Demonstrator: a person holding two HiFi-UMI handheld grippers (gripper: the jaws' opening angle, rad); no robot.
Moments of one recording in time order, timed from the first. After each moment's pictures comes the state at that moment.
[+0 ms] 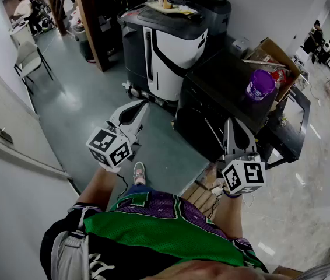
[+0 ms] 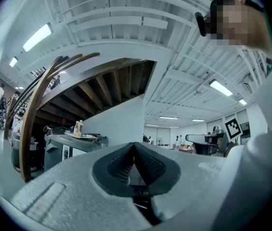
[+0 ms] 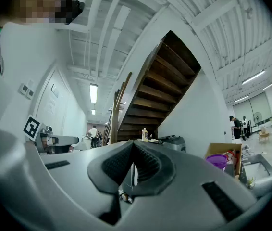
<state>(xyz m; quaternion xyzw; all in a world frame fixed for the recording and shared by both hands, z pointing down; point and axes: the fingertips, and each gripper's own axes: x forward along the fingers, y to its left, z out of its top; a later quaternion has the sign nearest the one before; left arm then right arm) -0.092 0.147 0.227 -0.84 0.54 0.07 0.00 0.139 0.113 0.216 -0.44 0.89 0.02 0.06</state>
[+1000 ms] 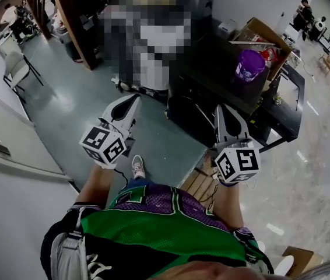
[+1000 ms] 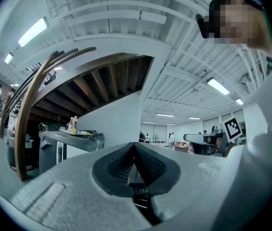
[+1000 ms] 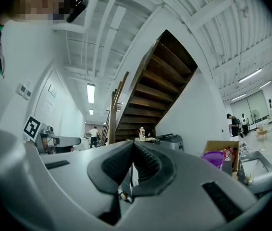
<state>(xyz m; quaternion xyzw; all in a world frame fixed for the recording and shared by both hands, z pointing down) -0.061 0.129 0.240 -0.85 0.52 0.06 0.00 0.158 0.103 0.231 -0.45 0.89 0.01 0.06</state>
